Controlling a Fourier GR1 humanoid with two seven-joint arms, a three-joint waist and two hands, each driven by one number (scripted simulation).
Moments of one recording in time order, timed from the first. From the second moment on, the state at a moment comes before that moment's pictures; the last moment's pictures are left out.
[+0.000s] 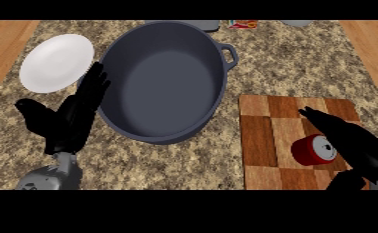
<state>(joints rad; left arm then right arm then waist) -0.12 0.13 -0.05 -1.72 0.09 0.11 0.34 0.02 -0.46 0.08 -1.85 0.76 0.66 0.31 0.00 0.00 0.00</state>
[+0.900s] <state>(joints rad) -0.12 0.11 -0.01 -1.71 0.07 0.08 0.34 -0.01 -0.41 0.10 -1.69 0.88 0.56 0.10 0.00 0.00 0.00</state>
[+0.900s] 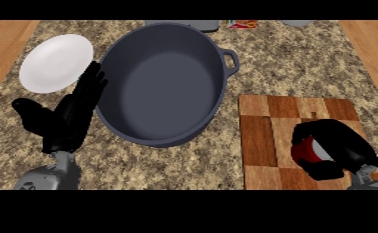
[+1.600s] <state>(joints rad) -0.14 0.10 -0.01 -1.69 0.07 0.07 0.34 0.04 -0.06 0.40 -1.79 1.08 0.34 0.70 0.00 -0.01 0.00</state>
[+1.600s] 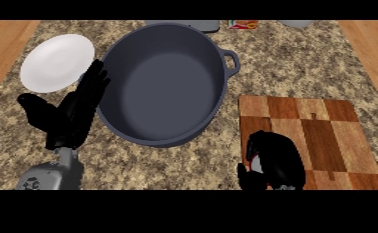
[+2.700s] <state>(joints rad) -0.11 0.09 -0.01 -1.70 0.06 0.06 0.33 -0.52 -0.02 0.77 -2.16 1.30 0.33 1.13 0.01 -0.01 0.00</state>
